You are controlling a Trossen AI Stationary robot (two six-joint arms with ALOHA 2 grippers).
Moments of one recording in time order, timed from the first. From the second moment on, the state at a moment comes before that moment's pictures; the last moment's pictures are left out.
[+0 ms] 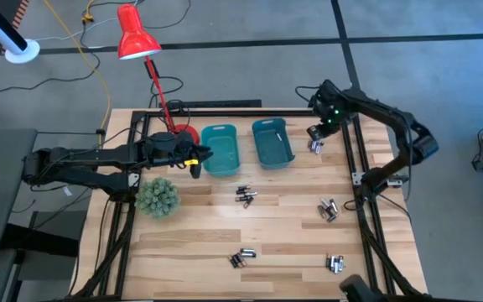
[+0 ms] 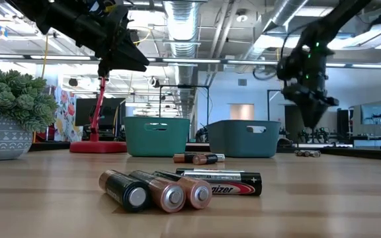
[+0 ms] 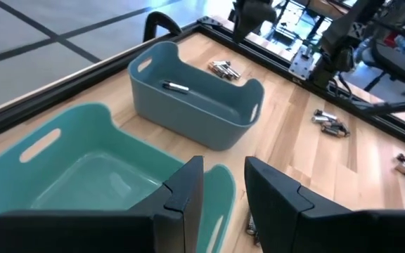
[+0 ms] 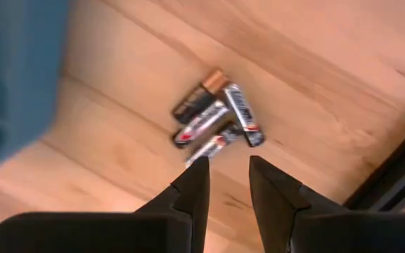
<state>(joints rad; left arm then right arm) 0.23 1.01 0.62 0.03 -0.15 -0.34 -1.01 1.53 1.05 -1.01 -0.10 0.05</state>
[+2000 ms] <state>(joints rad) 0.23 1.01 0.62 0.03 -0.17 -0.36 -1.00 1.88 1.16 -1.05 0.09 -0.03</state>
